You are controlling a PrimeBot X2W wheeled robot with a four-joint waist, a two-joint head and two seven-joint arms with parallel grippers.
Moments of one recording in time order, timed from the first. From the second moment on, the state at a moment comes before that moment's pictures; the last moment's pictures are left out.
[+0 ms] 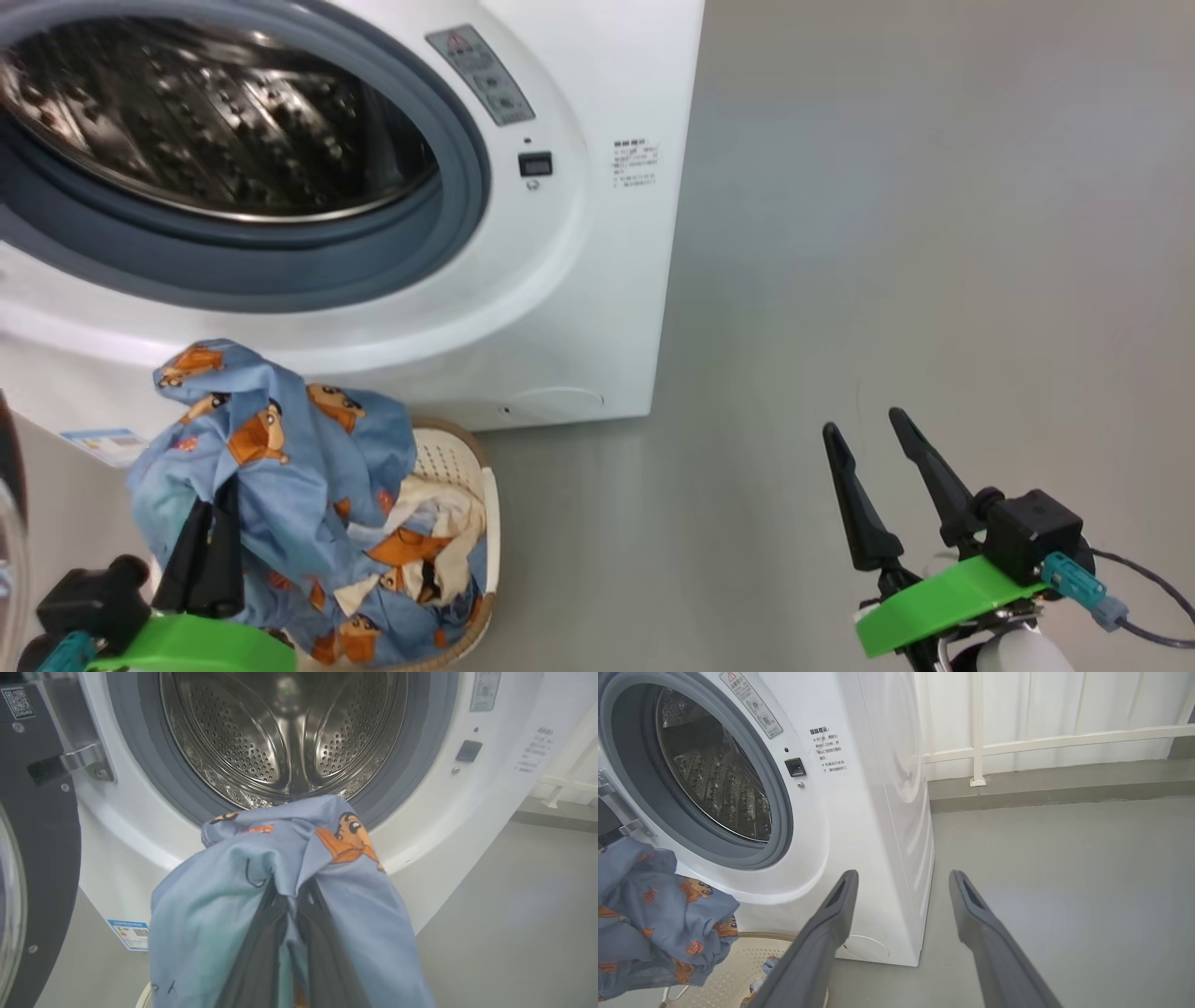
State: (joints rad) left arm -0.09 0.09 0.06 0.23 -0.28 -0.13 -0.26; right arm -0.13 -0.05 0.08 0.17 0.22 0.12 -0.26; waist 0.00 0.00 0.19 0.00
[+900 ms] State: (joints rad) left arm 0.08 0.05 0.12 0.09 -0.23 -0.13 -0.26; right arm -0.01 -0.05 0.04 0.18 0.23 0.12 -0.26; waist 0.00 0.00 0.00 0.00
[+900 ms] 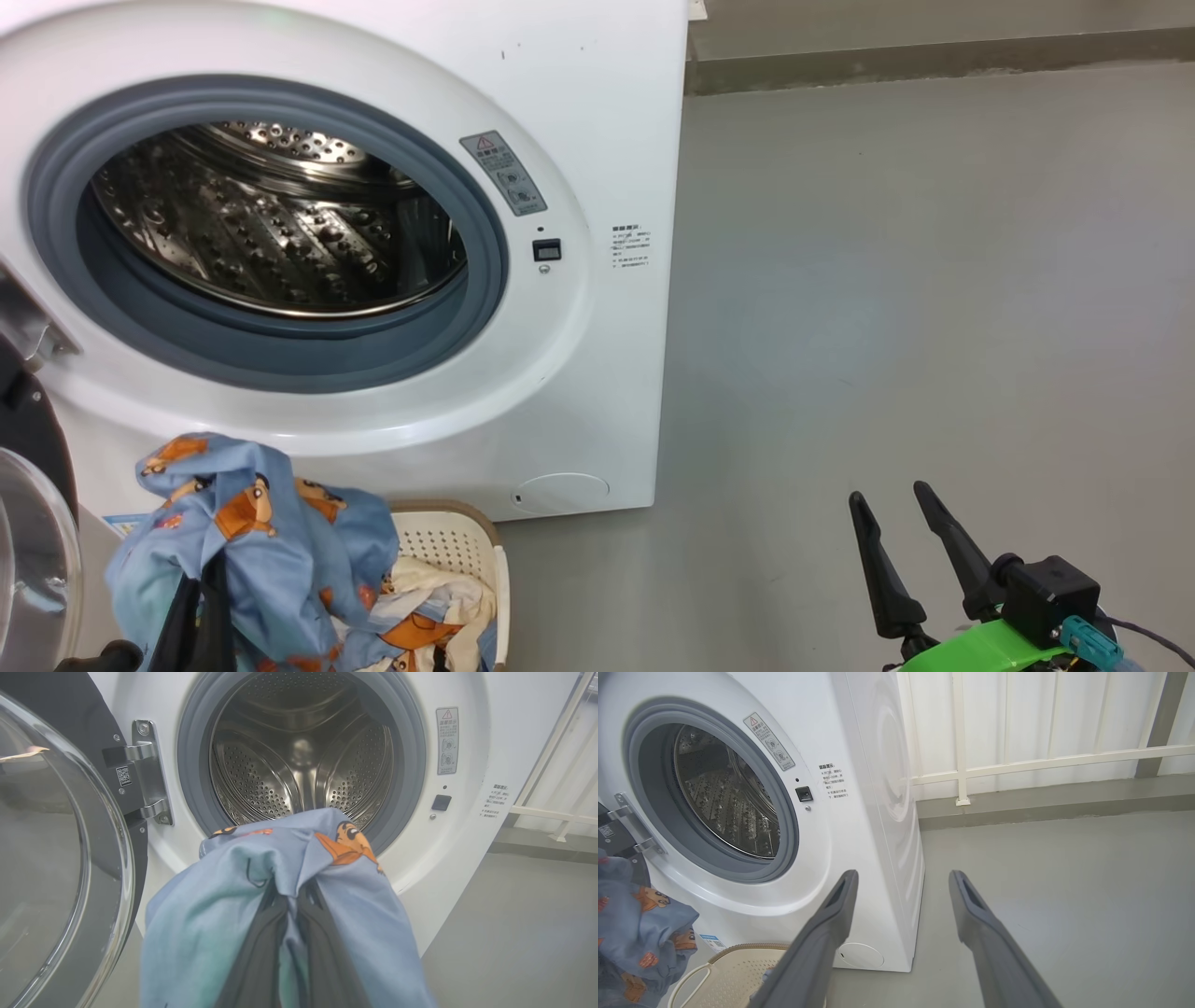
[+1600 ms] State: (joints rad) left arm -0.19 0.13 0.08 0.14 -0.24 -0.13 -0.26; right arm -0.05 -0.05 0.05 0.15 0.23 0.12 -0.26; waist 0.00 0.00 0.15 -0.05
